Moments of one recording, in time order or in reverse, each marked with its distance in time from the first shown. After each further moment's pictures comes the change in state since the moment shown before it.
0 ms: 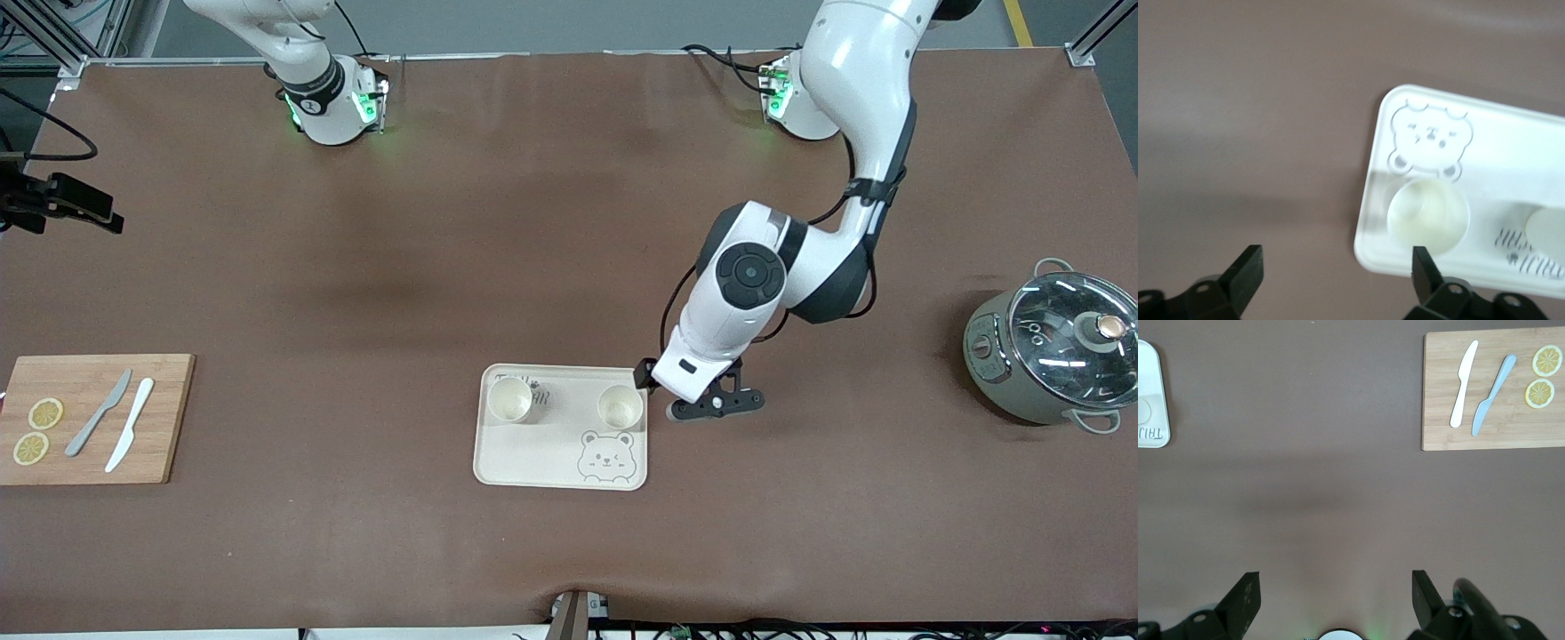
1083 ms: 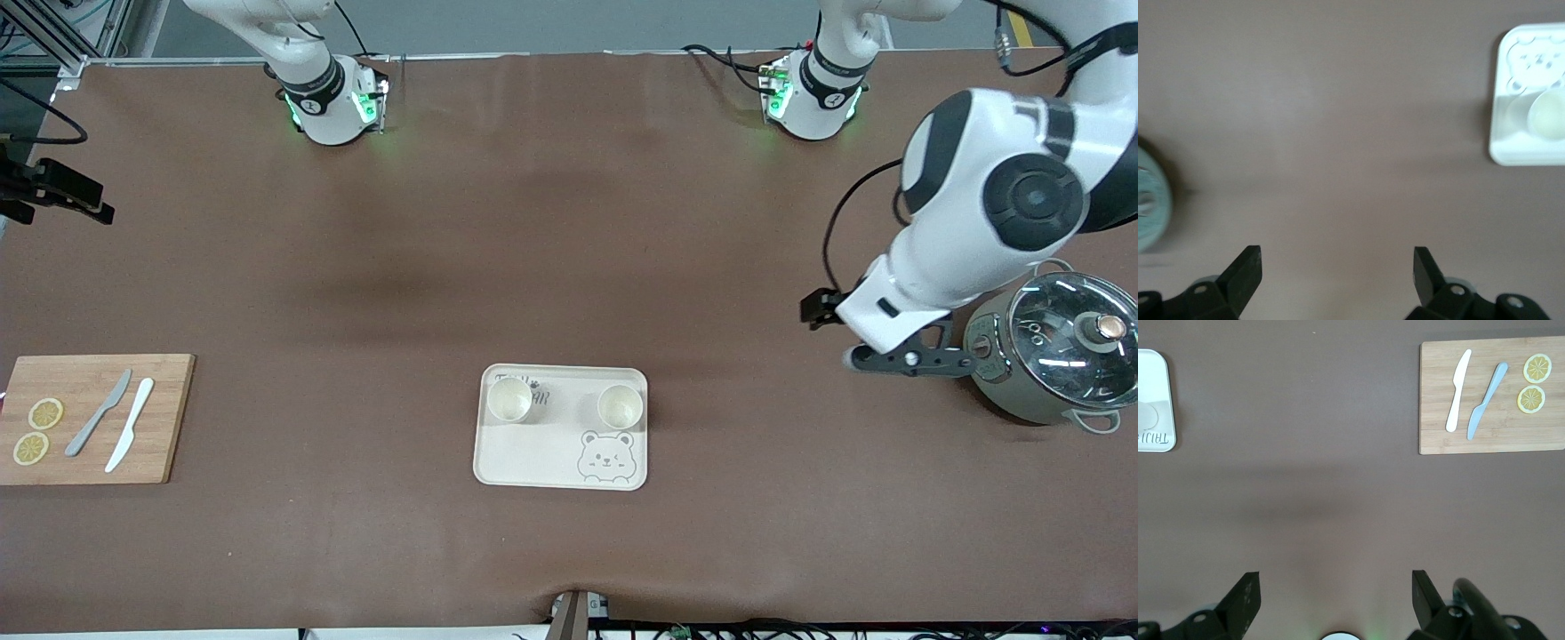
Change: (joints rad) left arm 0.209 -0.319 0.007 -0.004 0.040 -0.543 0.368; right arm -0.001 -0.042 -0.001 0.000 0.000 0.000 0.001
